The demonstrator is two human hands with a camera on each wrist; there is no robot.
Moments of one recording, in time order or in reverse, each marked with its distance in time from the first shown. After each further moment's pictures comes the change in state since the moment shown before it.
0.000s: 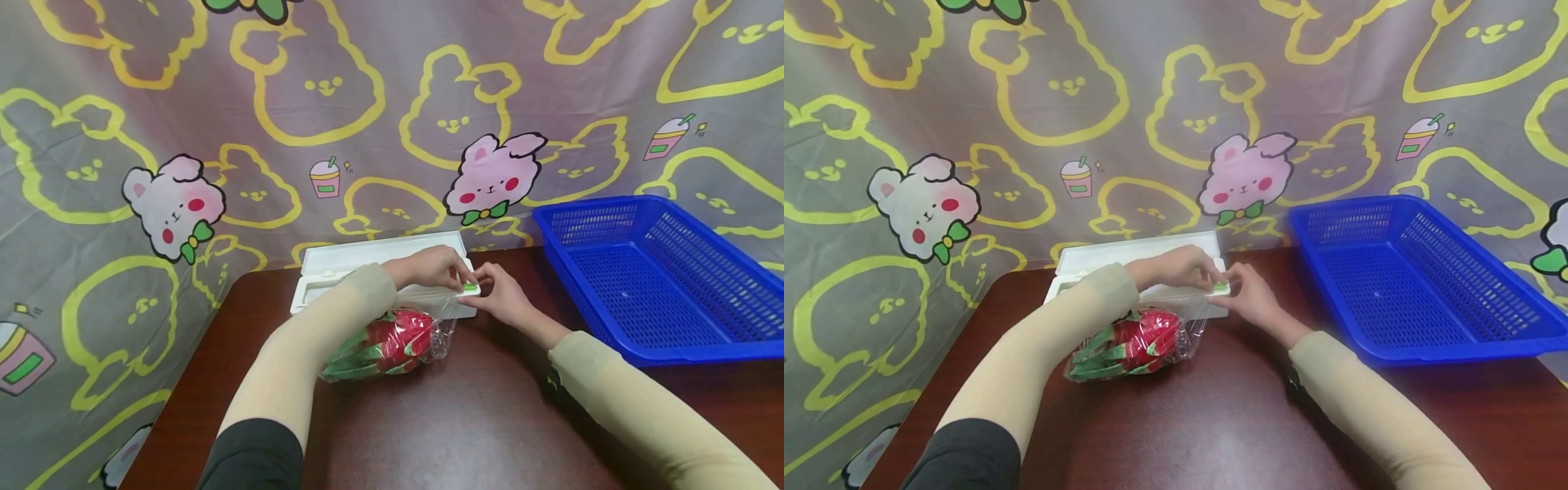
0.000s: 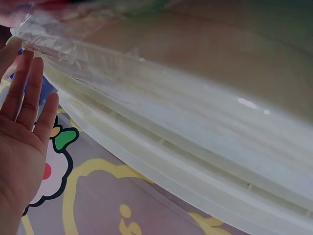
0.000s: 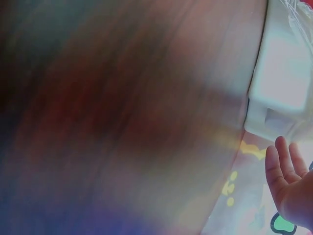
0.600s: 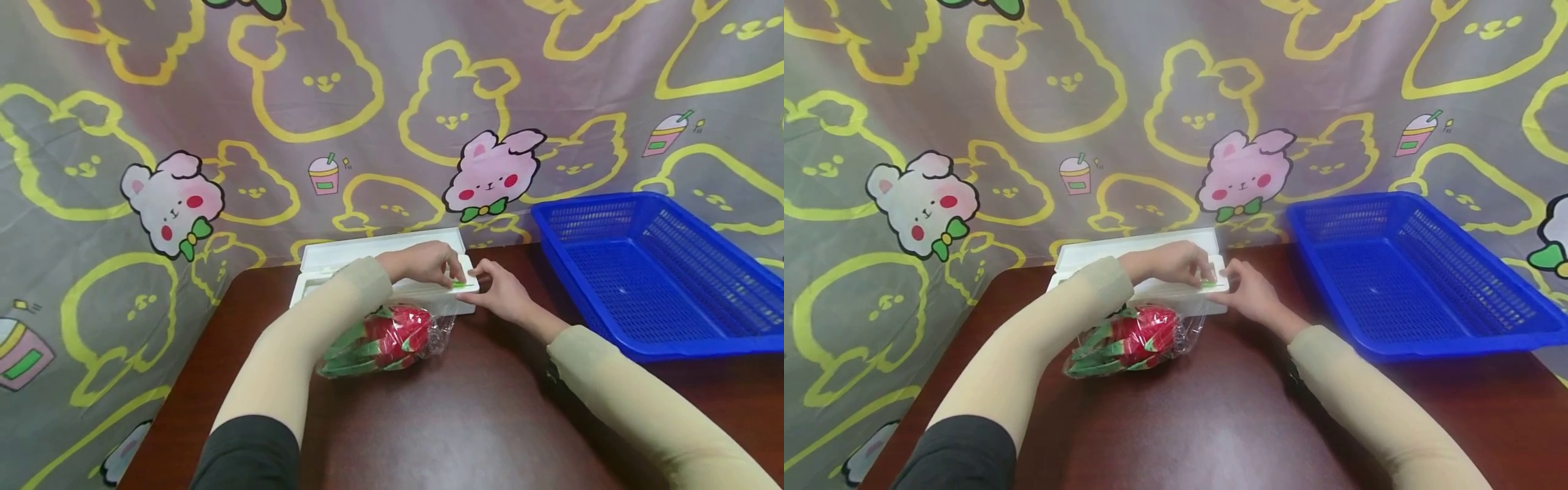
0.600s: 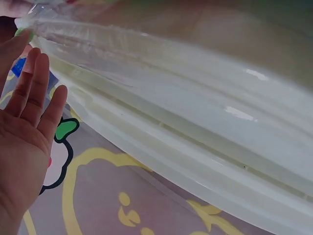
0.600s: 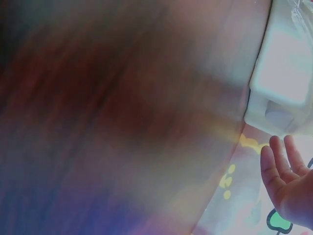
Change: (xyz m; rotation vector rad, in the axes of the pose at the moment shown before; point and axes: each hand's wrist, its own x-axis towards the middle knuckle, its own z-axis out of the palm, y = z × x) left_hand -0.006 -0.003 -0.007 0.096 -0.036 -0.029; right_hand 0.001 -0.001 -0.004 -0.084 -0.034 0.040
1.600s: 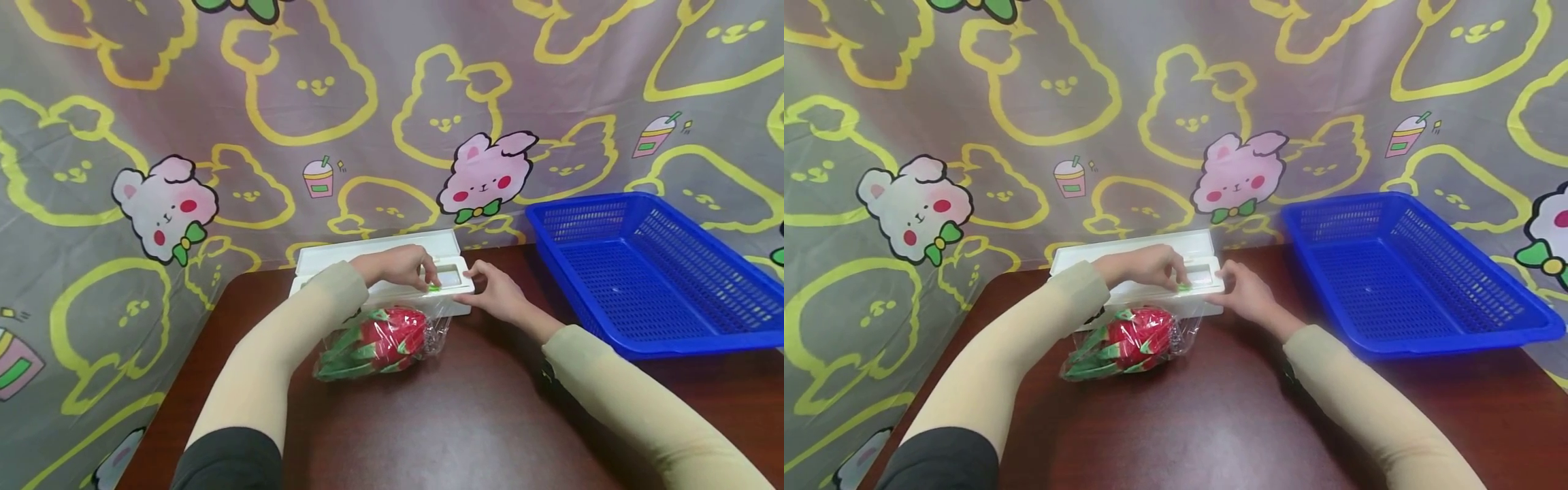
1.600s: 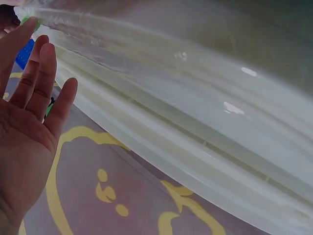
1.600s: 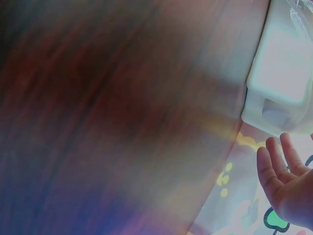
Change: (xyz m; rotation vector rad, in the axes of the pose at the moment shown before) left_hand -0.029 -0.013 -0.005 -0.031 -0.025 -0.034; right_hand -0.001 -0.003 -0.003 -0.060 -0.027 0.029
